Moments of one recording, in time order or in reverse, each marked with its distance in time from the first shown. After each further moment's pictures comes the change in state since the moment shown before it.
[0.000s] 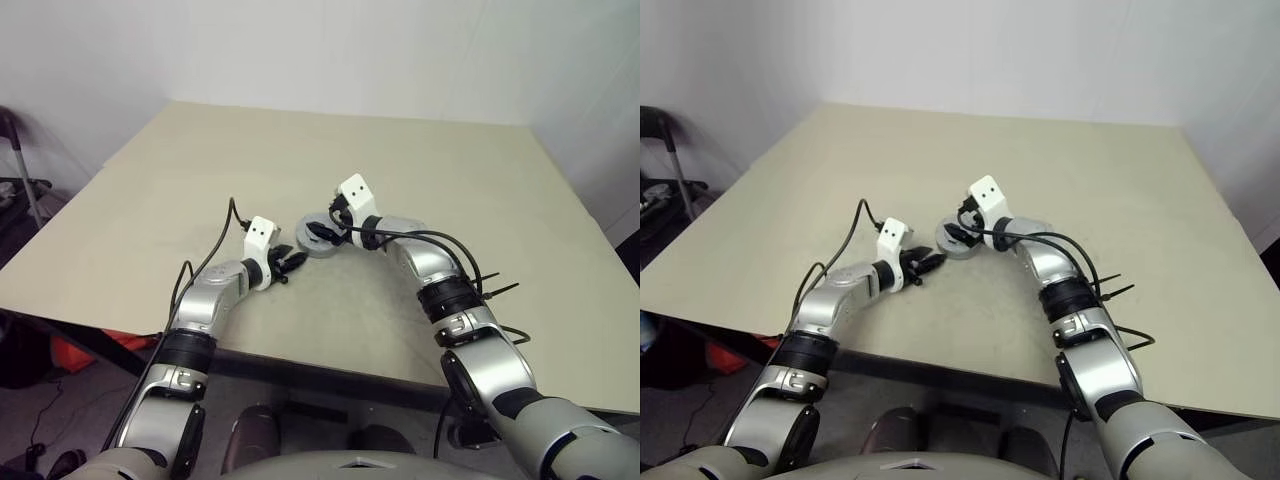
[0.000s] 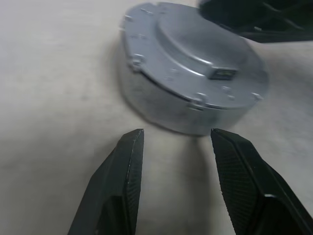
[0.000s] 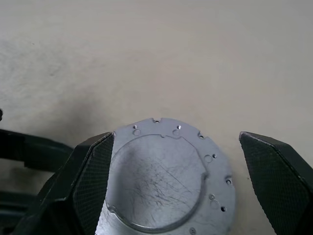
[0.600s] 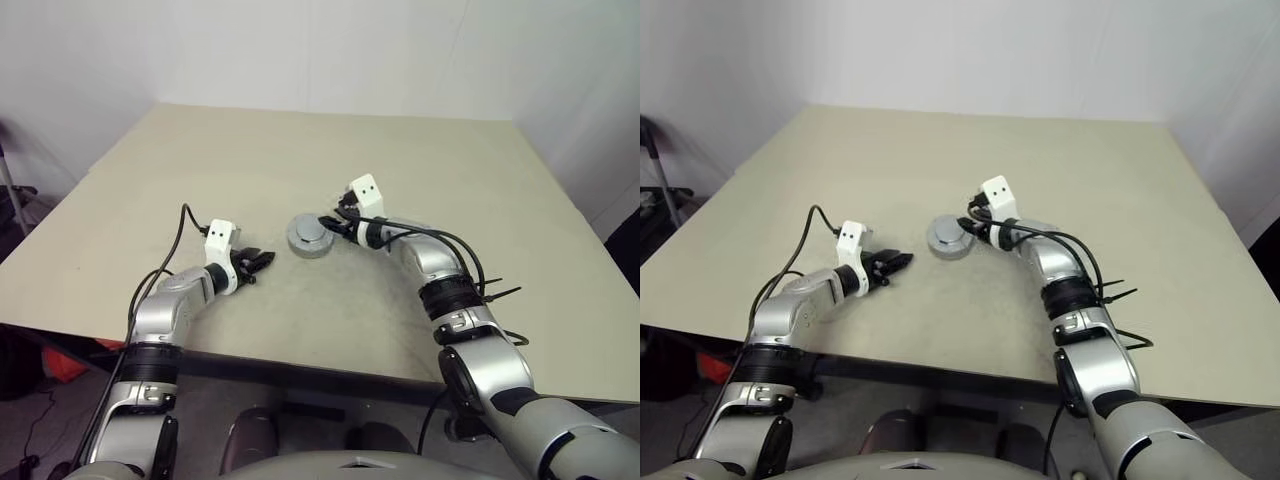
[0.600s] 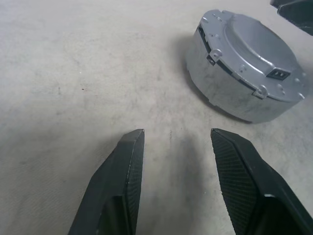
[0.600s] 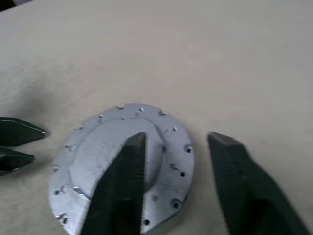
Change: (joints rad) left arm 0.061 0.100 0.146 -0.069 -0.125 0.101 0.039; right arm -0.007 0.020 -0.092 0.038 0.036 0.048 0.001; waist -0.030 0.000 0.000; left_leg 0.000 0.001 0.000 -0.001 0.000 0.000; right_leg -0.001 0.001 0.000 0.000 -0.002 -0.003
